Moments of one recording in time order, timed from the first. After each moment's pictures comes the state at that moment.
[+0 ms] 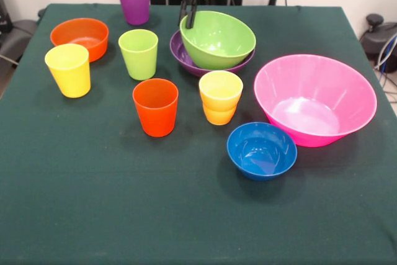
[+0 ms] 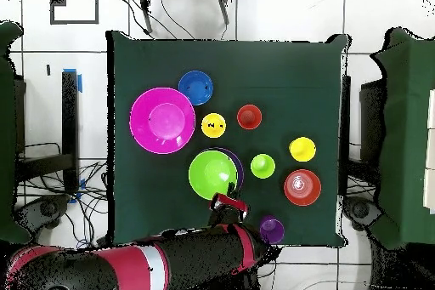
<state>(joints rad) 0.32 -0.04 -0.77 1.92 -0.44 -0.87 3.03</state>
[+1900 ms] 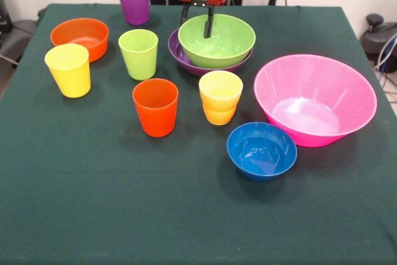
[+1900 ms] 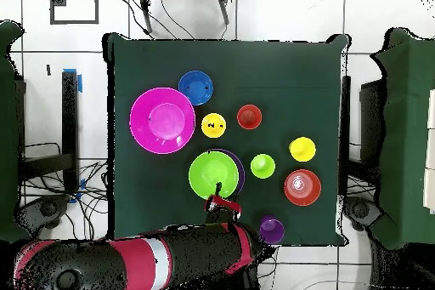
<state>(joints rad) 0.32 0.00 -0.72 1.92 -0.42 -0.92 3.03</state>
